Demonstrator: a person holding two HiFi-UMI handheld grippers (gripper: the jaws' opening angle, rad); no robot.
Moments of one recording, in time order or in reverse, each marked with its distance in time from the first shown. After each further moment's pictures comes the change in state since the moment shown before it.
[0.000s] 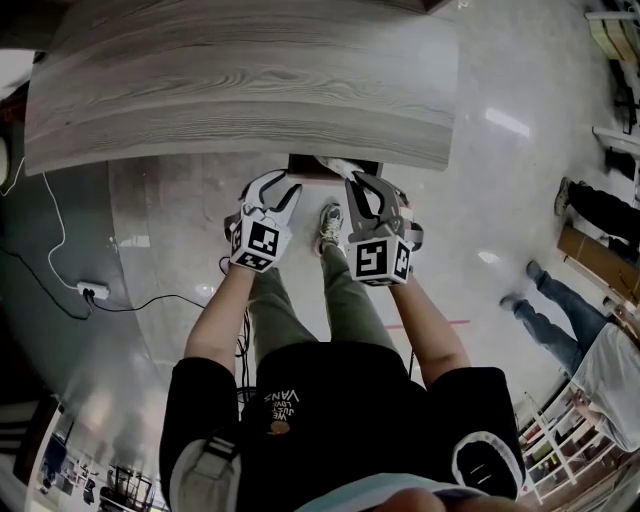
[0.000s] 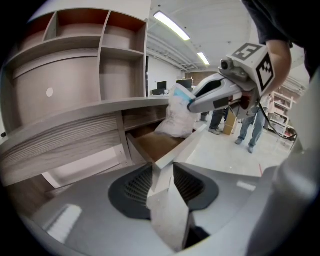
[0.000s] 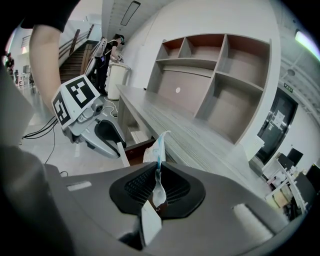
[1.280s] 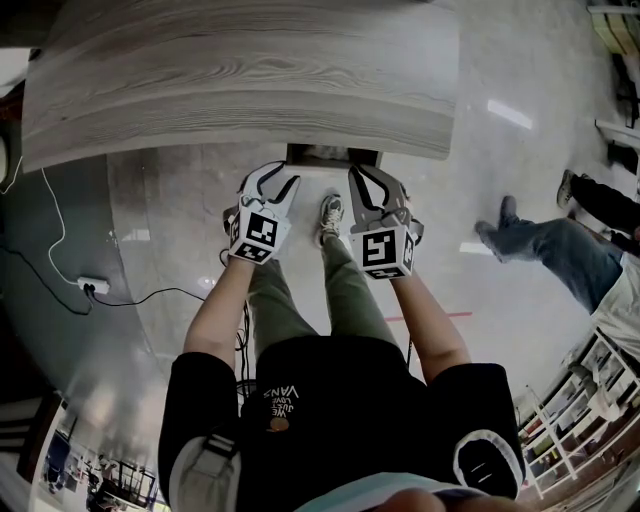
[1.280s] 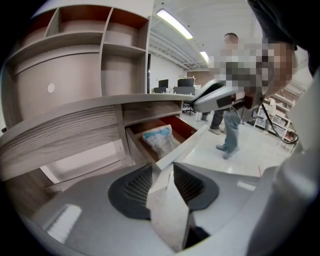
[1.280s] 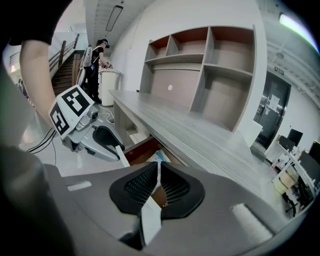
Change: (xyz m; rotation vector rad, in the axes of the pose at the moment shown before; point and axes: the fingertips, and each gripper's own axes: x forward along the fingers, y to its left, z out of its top) left arm 0.002 -0.002 -0.007 -0.028 0.022 -0.001; right arm -0.004 -0.002 -0.011 0.145 0.005 0.009
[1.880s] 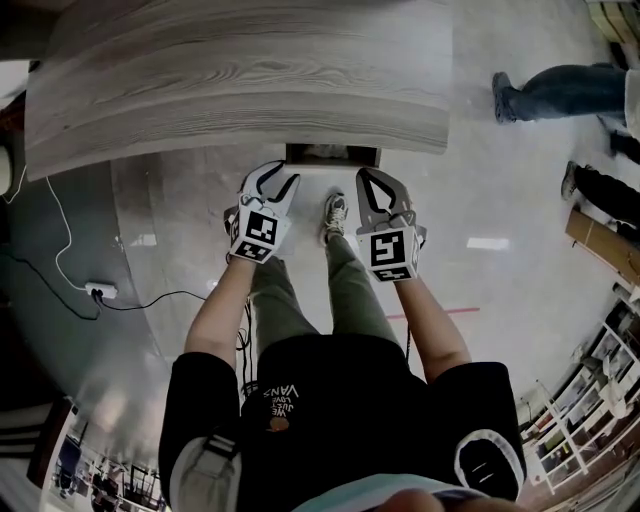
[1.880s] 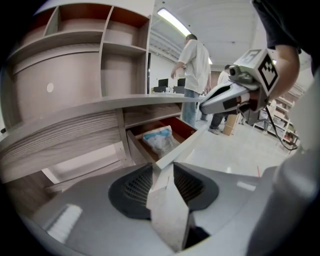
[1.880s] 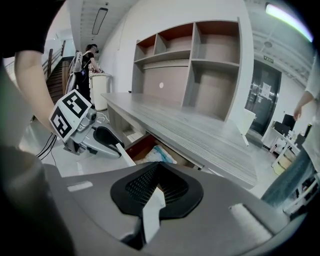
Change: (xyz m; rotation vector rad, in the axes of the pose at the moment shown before) left arm -0.003 0.002 0.004 -0.008 0.012 -0.011; right arm -0.015 -0.004 -0.012 0.122 0.025 -0.025
